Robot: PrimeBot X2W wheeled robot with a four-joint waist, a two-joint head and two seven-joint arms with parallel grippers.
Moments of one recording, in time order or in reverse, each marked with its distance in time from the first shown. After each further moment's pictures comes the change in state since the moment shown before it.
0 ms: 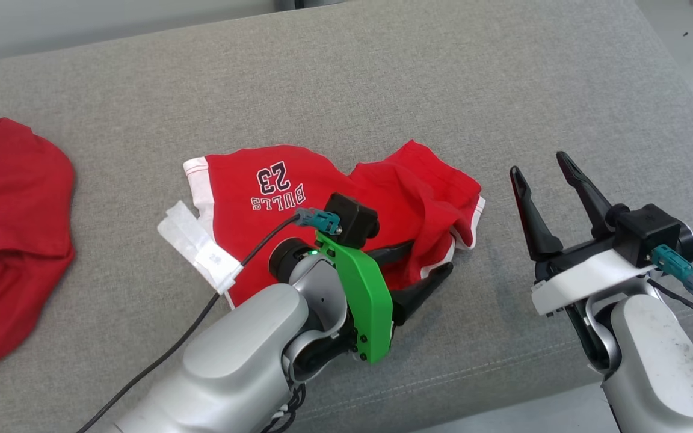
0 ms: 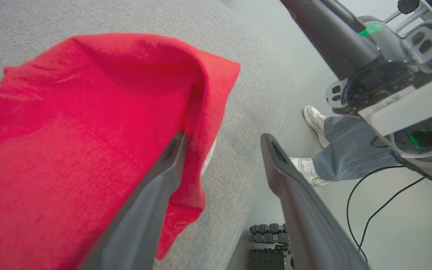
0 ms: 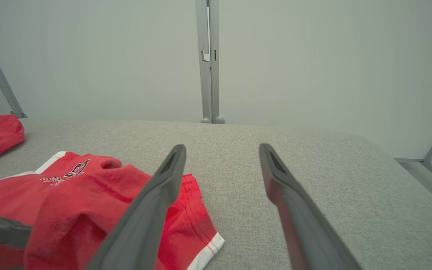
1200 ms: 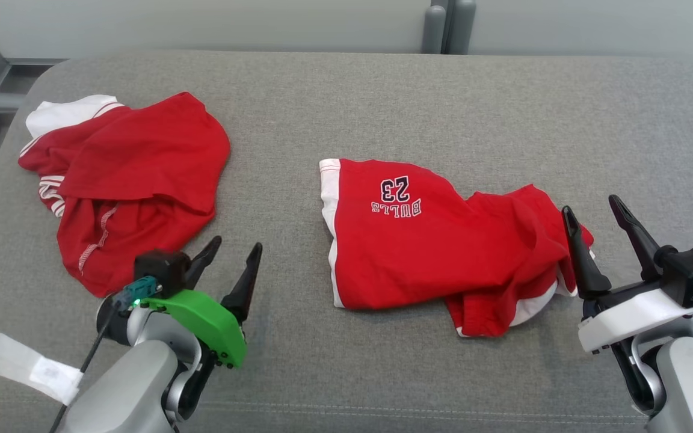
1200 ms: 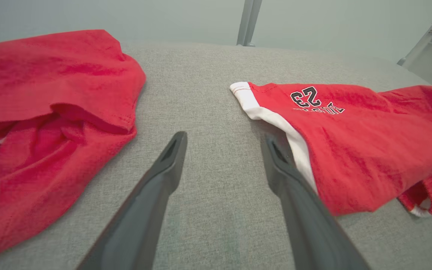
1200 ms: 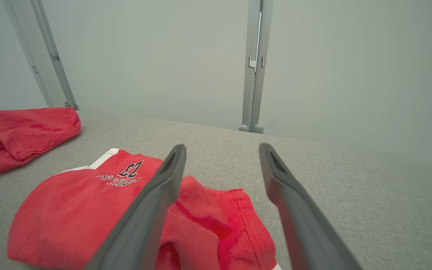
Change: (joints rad) left arm 0.221 0.208 0.210 0.126 0.165 0.176 -0.429; right arm 0.152 -0.058 -0.094 -0.037 0.009 0.000 0.000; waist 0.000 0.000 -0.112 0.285
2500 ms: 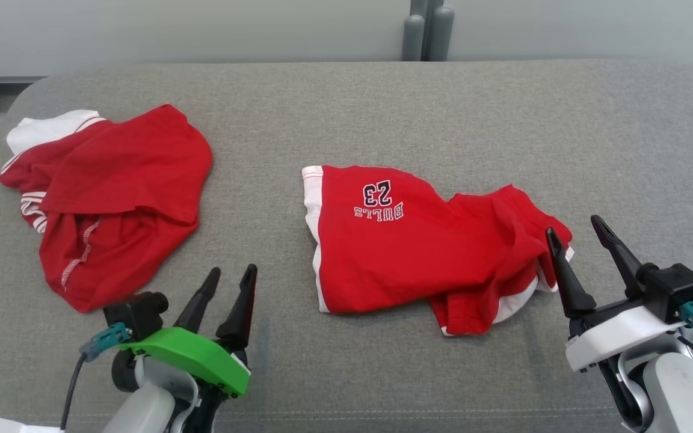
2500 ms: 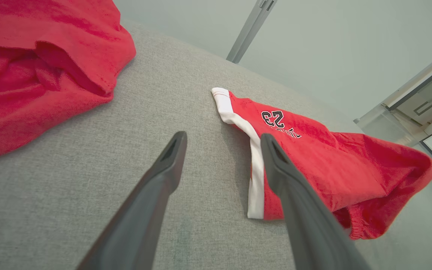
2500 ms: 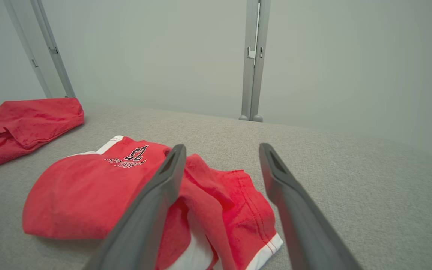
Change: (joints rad) left arm 0.246 -0.069 0.297 -0.170 -0.030 -0.052 0.008; right arm 0.044 0.009 0.025 0.001 -0.002 0.000 0.000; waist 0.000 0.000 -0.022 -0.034
